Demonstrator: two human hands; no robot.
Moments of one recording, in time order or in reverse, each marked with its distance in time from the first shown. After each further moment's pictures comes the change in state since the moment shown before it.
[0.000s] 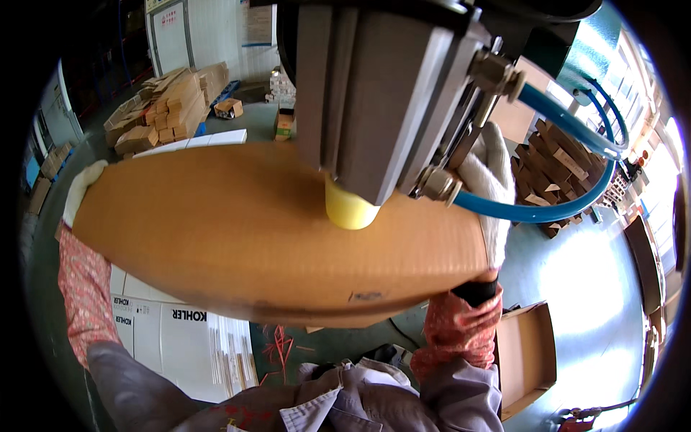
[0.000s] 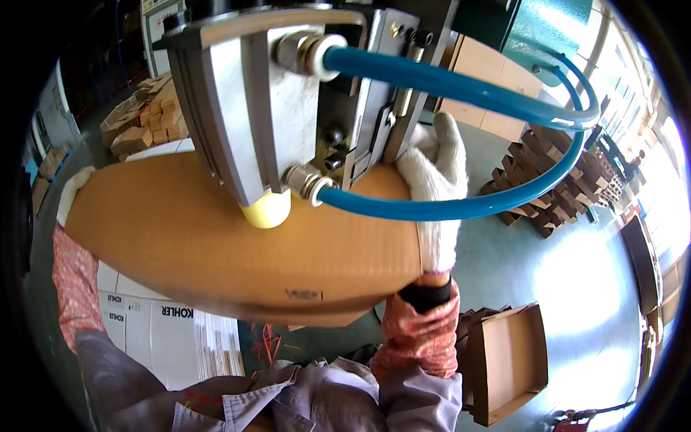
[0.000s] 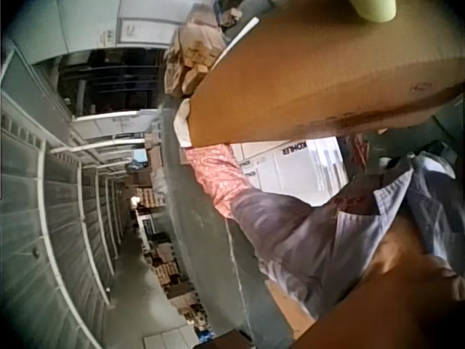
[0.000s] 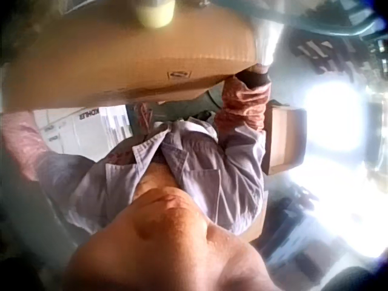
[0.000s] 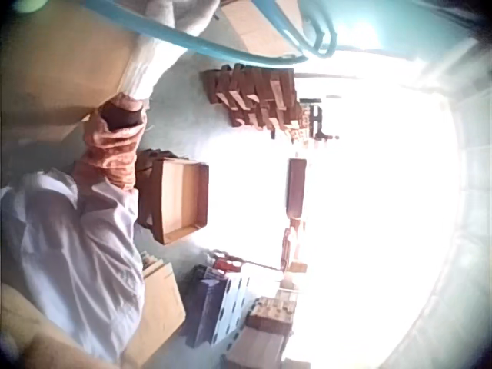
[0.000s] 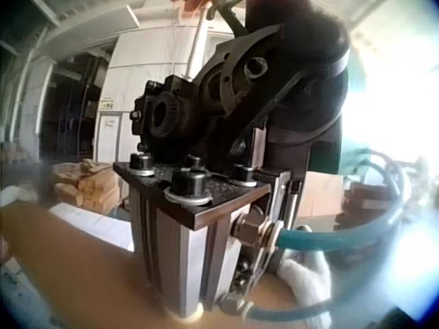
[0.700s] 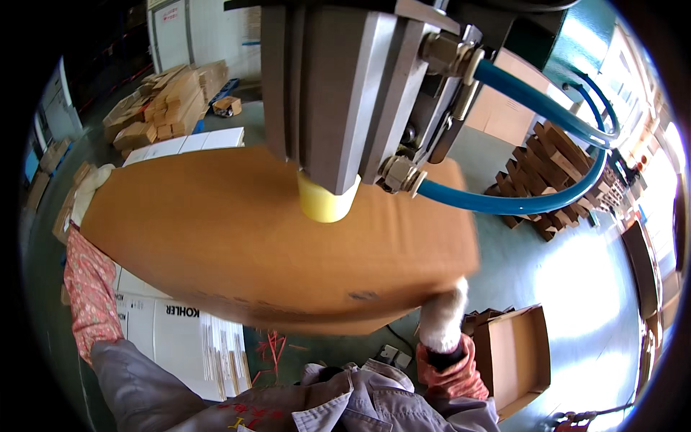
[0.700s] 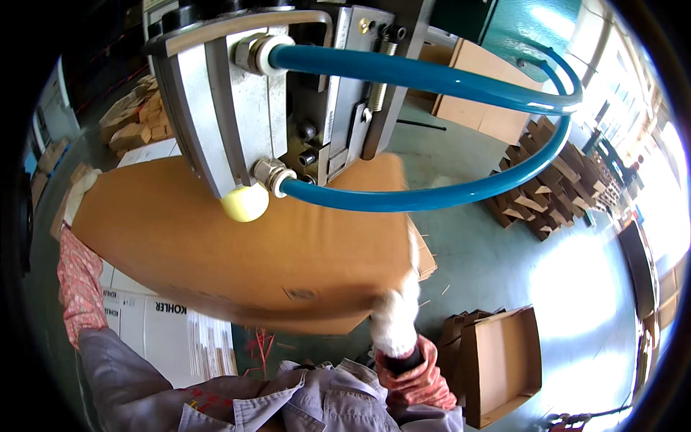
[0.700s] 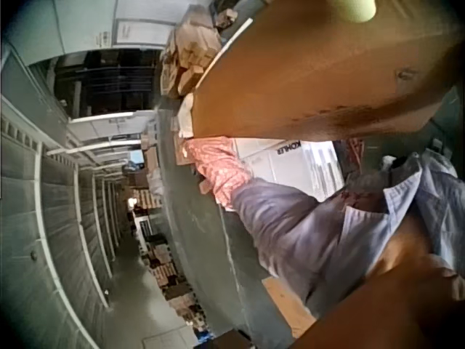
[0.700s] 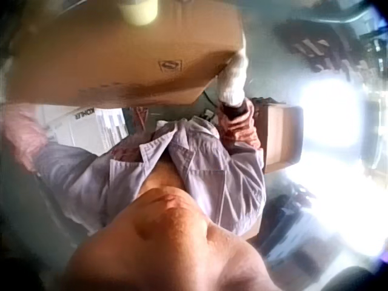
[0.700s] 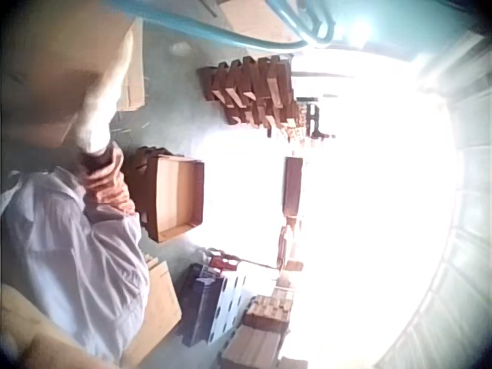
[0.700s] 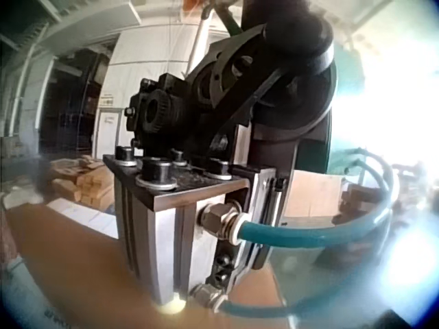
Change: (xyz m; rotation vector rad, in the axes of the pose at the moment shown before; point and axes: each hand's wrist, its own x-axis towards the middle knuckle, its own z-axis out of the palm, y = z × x) left_hand 0.012 -0.015 -0.024 0.017 -0.377 -0.085; right_hand -0.122 0.012 -0.056 0.206 -0.097 0.314
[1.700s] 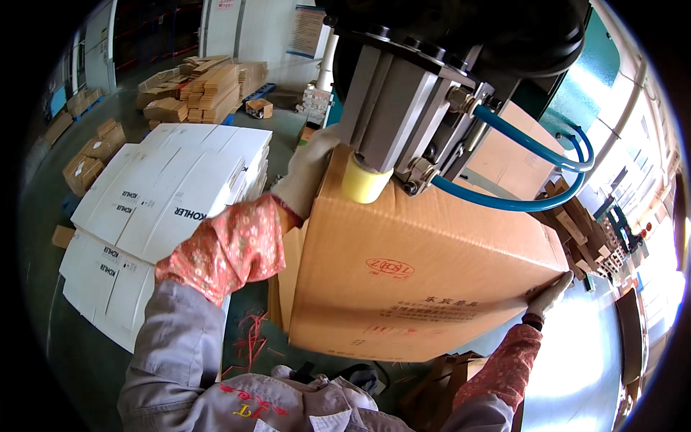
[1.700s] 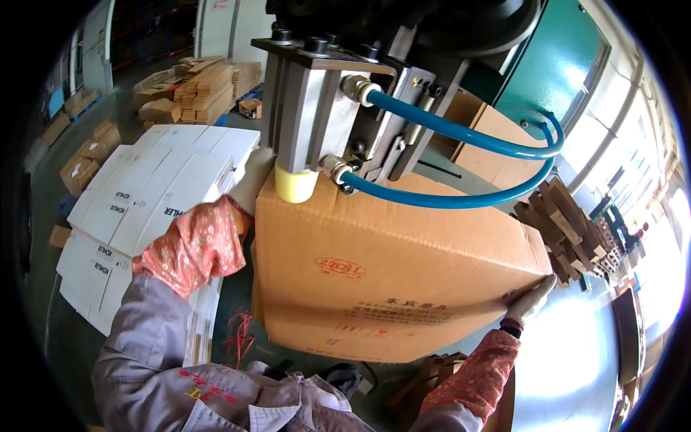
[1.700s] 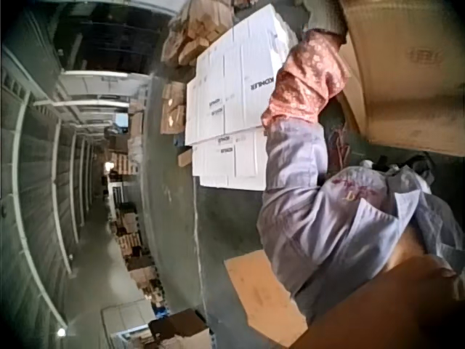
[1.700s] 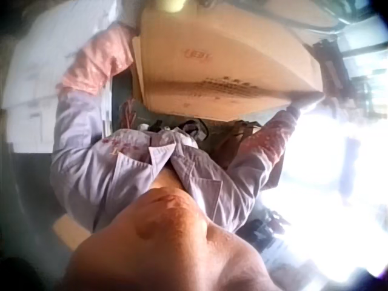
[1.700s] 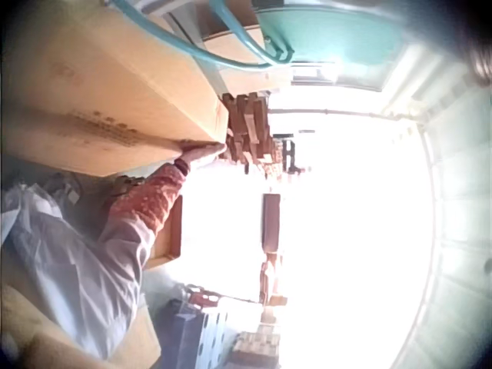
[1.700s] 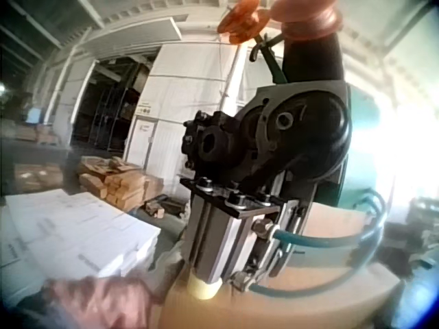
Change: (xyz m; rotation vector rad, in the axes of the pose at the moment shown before) left_hand 0.098 -0.156 0.256 0.539 0.117 0.415; right_hand 0.147 -0.074 -0.280 -0.417 0.637 -0.328
